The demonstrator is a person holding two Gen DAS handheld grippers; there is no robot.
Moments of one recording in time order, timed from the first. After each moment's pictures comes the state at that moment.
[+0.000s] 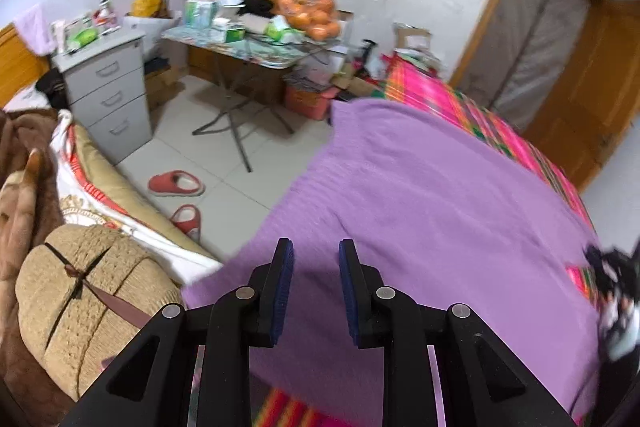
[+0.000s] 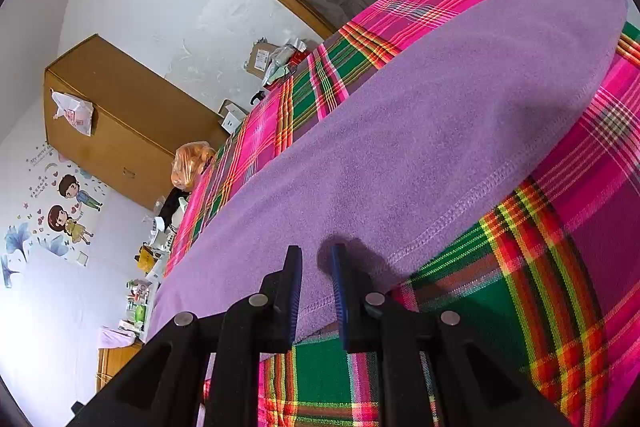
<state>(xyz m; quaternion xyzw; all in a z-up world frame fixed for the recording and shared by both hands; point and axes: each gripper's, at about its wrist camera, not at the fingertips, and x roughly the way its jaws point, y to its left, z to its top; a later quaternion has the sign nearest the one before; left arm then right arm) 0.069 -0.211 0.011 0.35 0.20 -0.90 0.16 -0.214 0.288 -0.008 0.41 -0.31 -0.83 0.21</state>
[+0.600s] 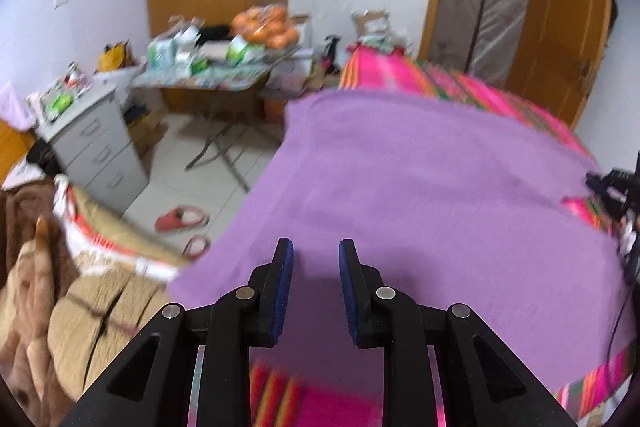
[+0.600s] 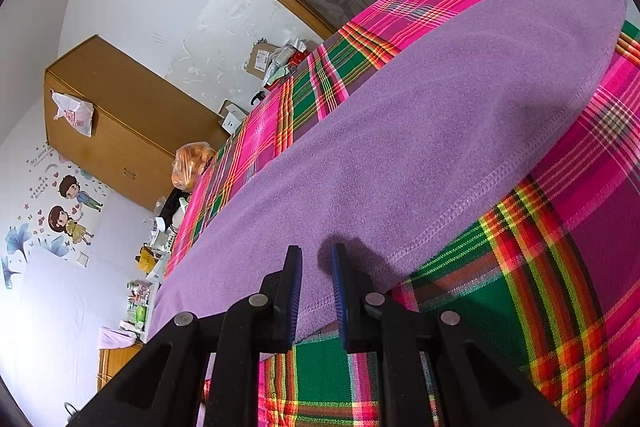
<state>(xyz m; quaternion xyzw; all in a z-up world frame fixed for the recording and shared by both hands) 0.049 -0.175 0.030 0.35 0.10 -0.92 0.12 -0.213 0.289 -0.010 0.41 -0.32 -0.83 0.21</state>
